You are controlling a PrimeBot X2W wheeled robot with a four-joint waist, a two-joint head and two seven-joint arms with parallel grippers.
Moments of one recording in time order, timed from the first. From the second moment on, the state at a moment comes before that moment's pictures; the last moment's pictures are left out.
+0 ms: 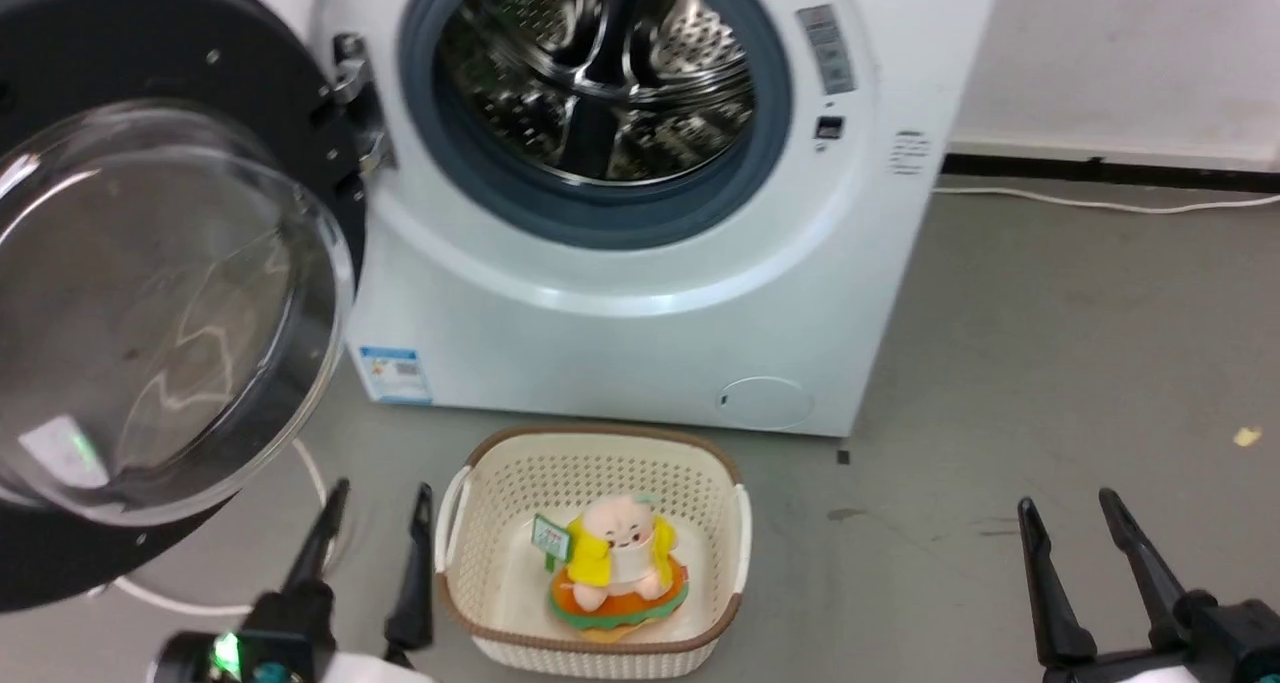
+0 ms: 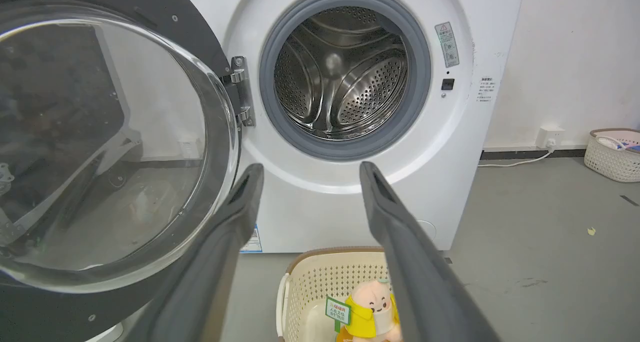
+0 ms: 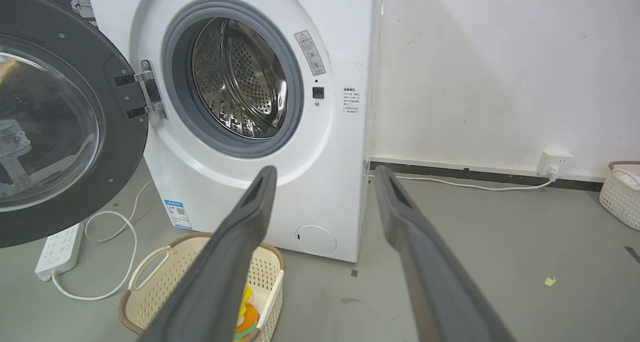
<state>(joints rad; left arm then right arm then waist) 0.03 0.21 -0.14 0.04 -0.17 0.07 -0.26 0.12 -0.05 -0.08 -0.05 0.09 0.13 -0.21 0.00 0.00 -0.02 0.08</state>
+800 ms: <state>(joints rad) 0.10 0.18 -0.18 0.06 -0.17 0.10 -0.22 0.14 -0.05 -0.07 -0.01 0.12 0.13 -0.21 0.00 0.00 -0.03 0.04</state>
